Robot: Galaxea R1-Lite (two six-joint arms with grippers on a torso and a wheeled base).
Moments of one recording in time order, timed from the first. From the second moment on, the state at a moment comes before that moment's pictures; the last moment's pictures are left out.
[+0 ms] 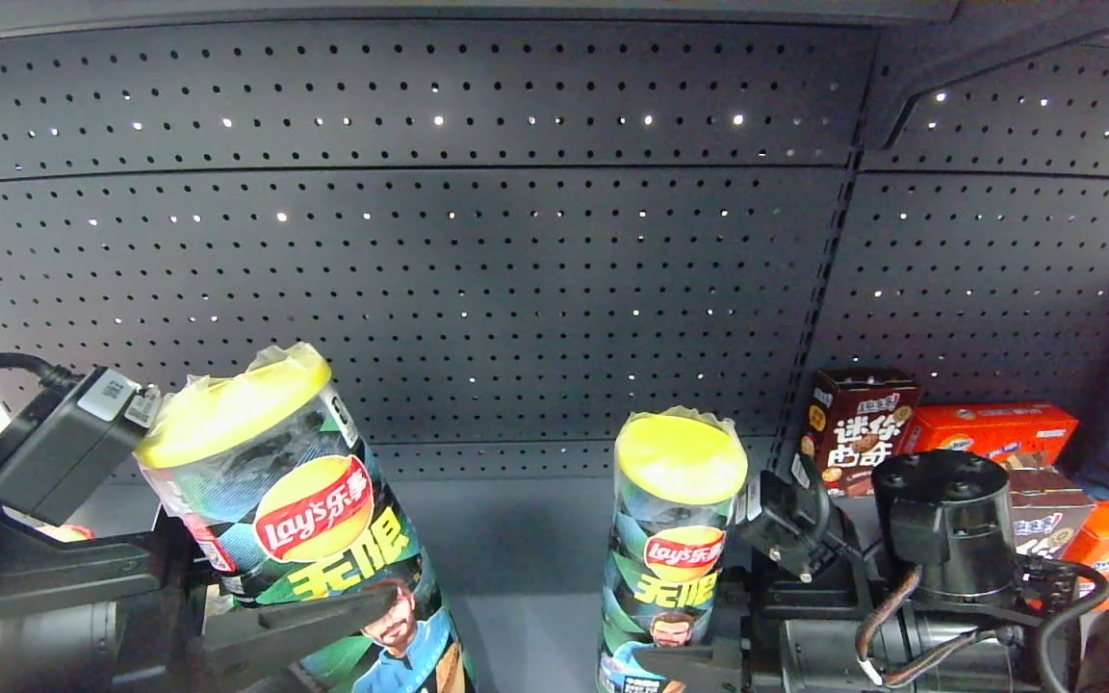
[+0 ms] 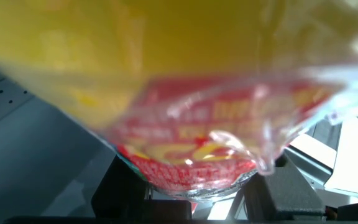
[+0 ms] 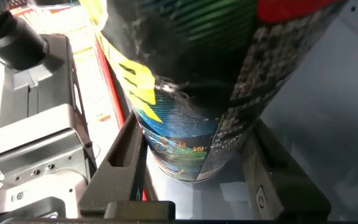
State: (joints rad) left arm -0.38 1.15 -0.51 -0.33 -0.64 0.00; right arm 0.71 1.71 -0.49 -0.82 0.51 -0.10
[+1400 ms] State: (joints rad) left arm -0.38 1.15 -0.50 -0.33 -0.64 0.00; right arm 0.73 1.77 -0.47 -0.85 0.51 -0.10
